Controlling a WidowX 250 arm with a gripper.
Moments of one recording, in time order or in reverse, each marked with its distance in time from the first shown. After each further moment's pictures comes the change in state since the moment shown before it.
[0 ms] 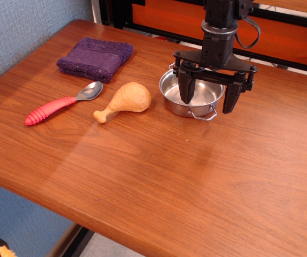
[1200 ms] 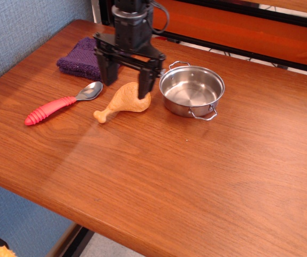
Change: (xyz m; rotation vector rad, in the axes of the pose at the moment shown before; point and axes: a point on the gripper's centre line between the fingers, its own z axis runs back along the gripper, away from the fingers) arm -0.020 0.120 0.009 0.103 0.026 -0.099
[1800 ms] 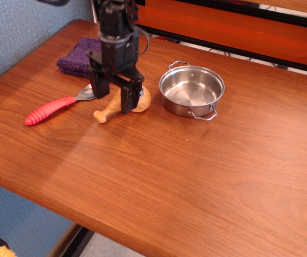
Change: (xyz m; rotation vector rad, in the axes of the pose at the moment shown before) arm 0.004 0.019 -0.044 -0.035 -0.003 -0.167
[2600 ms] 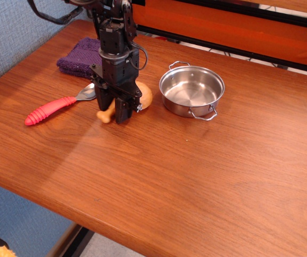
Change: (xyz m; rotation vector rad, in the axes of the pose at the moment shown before) arm -0.003 -0.010 -0.023 -0.028 -0.004 -0.101
